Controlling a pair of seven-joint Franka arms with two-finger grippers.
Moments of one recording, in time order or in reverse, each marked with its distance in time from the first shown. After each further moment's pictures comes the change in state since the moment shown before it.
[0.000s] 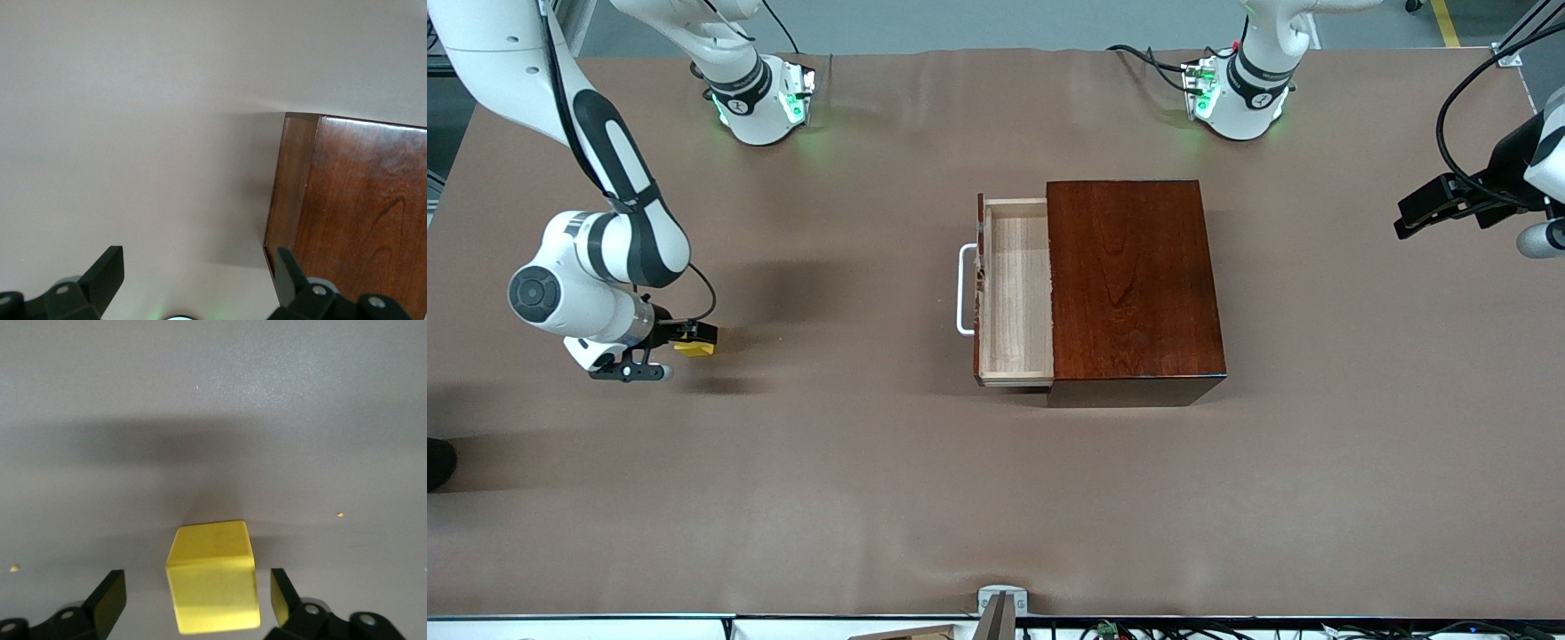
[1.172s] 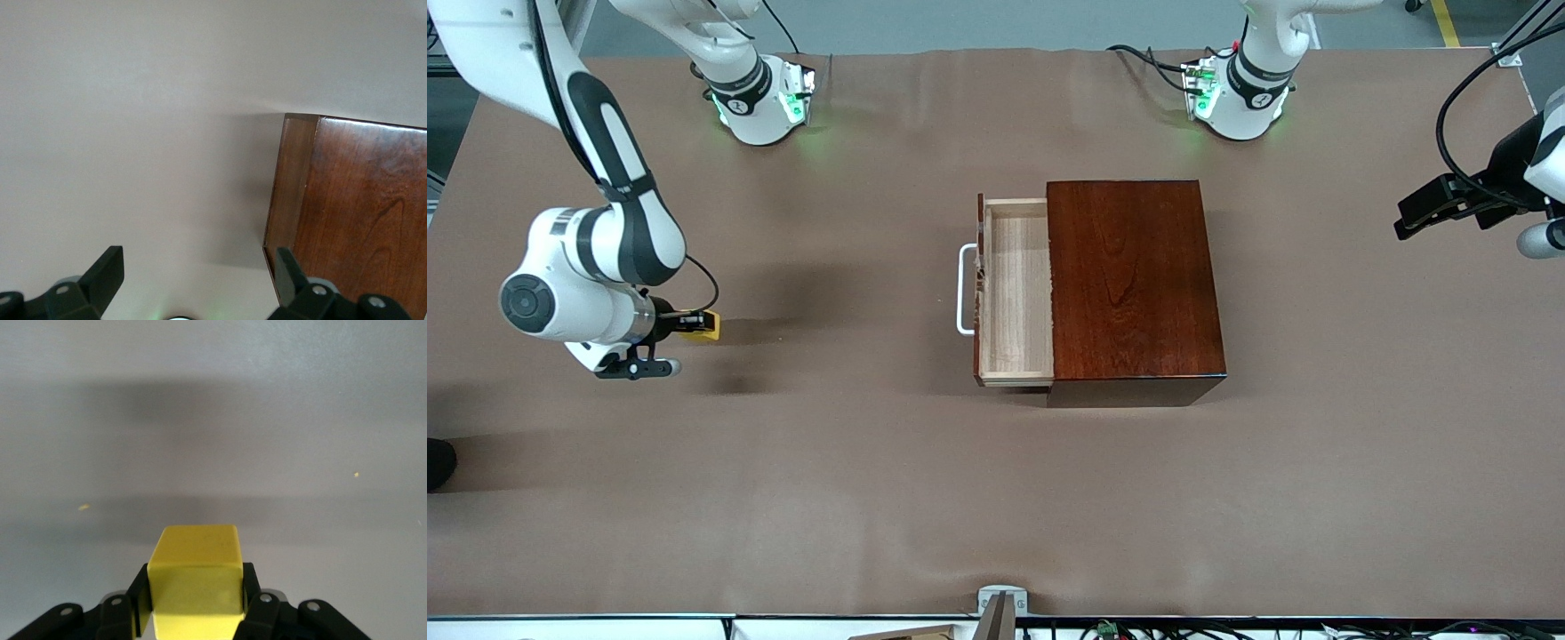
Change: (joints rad) left arm 0.000 0.000 0.000 0.000 0.000 0.002 0.000; right arm 0.049 -0.069 0.019 0.151 0.001 -0.371 0.026
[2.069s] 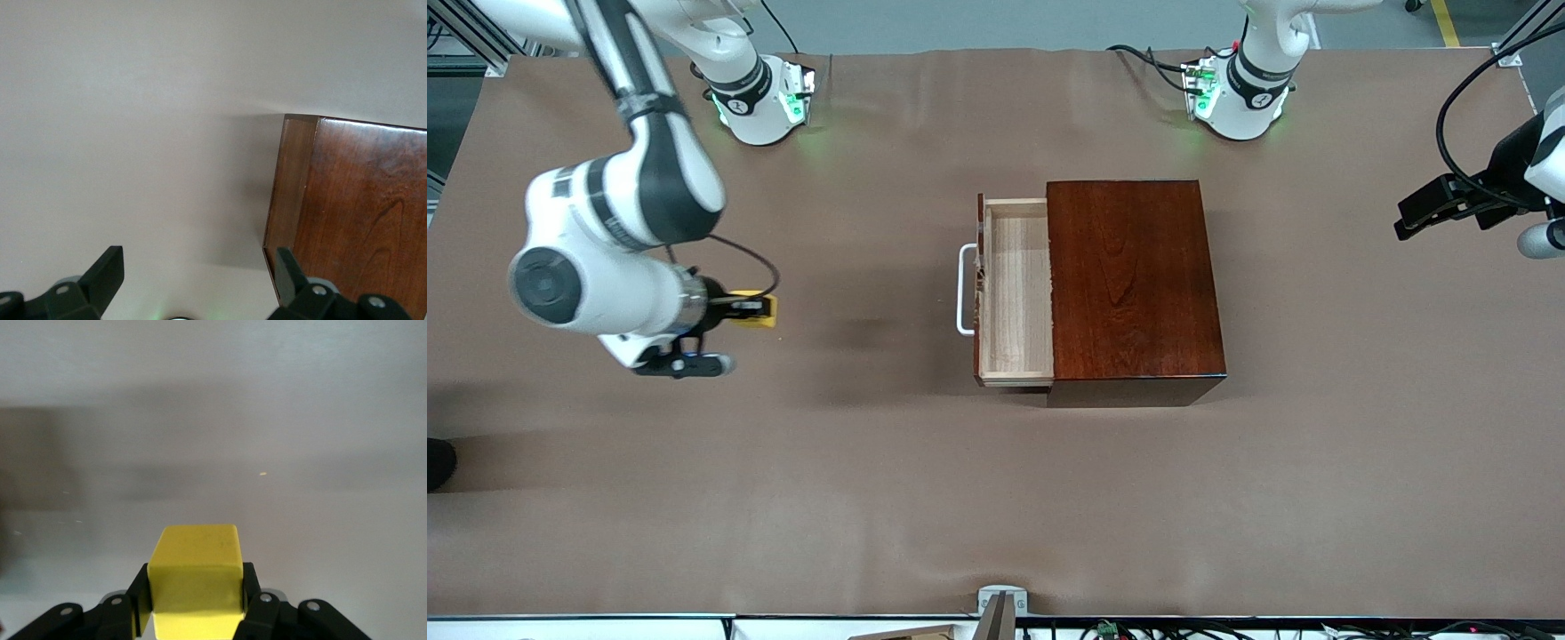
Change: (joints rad) left arm 0.000 0.000 0.000 0.000 0.000 0.003 0.000; right arm 0.264 -0.019 0.031 0.338 0.109 -0.324 0.350
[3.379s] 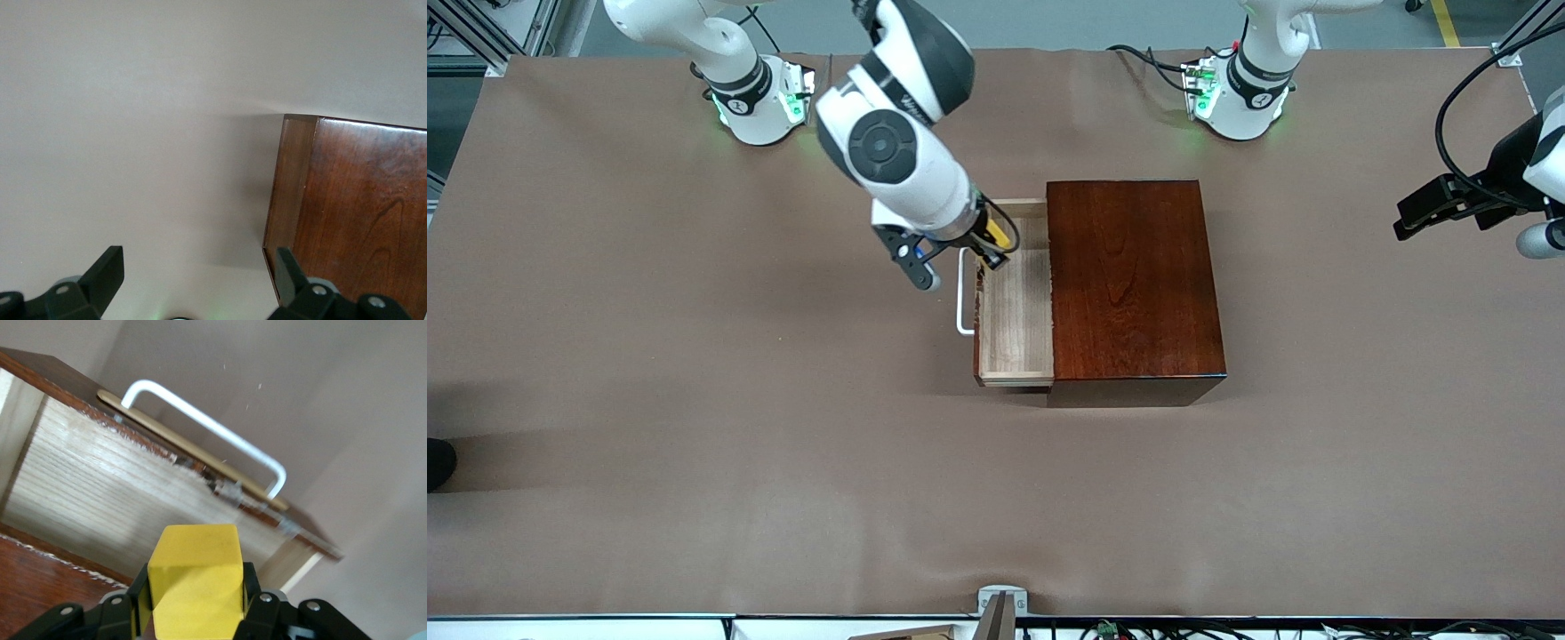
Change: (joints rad) left arm 0.000 0.000 -0.001 -0.001 0.000 0.001 0.000; right arm 0.480 0.125 0.001 0.153 0.200 0.253 1.363
